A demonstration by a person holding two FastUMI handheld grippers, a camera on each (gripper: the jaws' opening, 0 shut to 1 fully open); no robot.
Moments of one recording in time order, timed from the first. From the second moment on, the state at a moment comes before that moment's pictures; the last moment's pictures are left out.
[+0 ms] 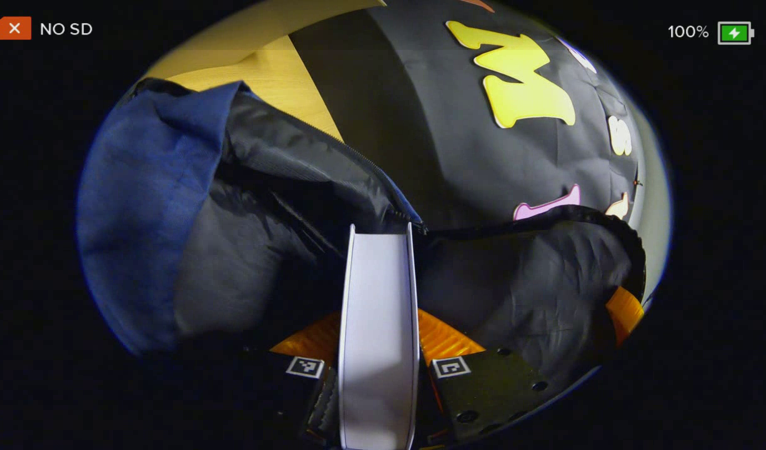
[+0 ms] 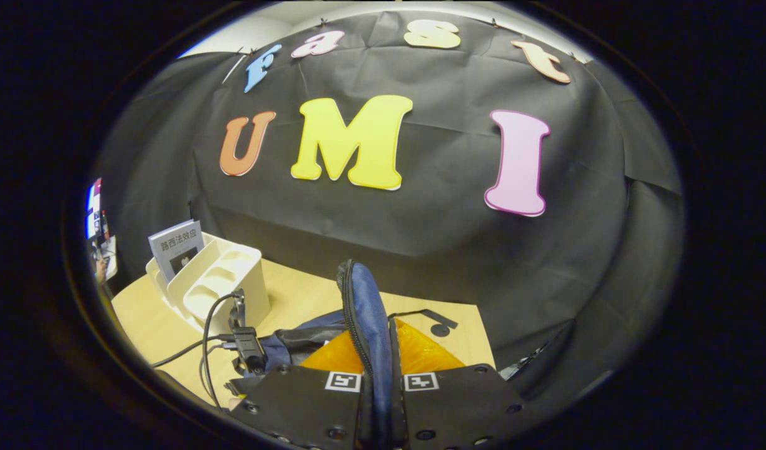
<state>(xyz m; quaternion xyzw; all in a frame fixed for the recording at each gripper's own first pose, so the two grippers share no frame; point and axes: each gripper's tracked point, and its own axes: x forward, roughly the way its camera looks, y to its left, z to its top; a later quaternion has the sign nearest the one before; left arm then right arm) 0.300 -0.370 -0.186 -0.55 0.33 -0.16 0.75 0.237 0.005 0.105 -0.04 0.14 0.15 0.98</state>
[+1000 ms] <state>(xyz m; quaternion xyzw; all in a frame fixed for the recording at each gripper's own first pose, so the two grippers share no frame) 0.209 -0.264 -0.128 -0.30 0.33 -0.22 0.87 0.235 -0.016 0.076 -0.04 0.14 0.14 0.98</state>
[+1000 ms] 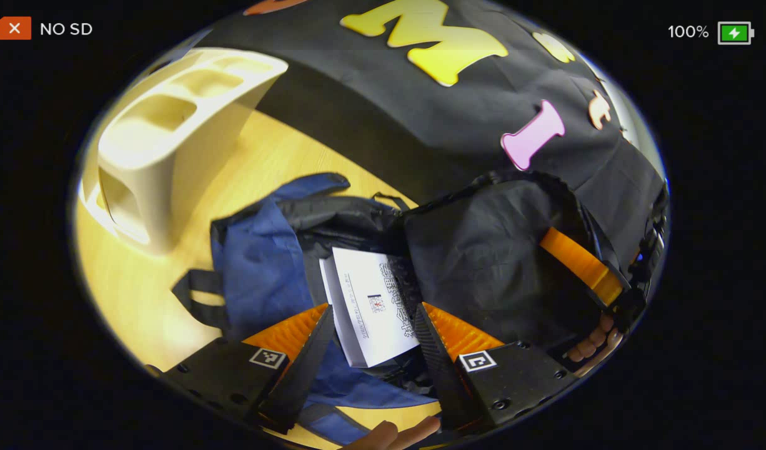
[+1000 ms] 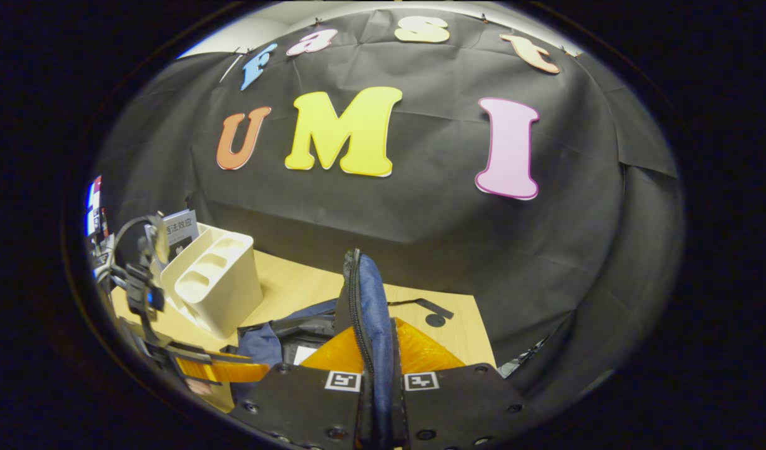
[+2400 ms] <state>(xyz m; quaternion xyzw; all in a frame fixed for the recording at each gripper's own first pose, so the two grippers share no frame) 0.335 0.117 0.037 -0.02 0.19 0.05 0.98 0.229 -0.026 0.051 -0.03 0.12 0.14 0.98</state>
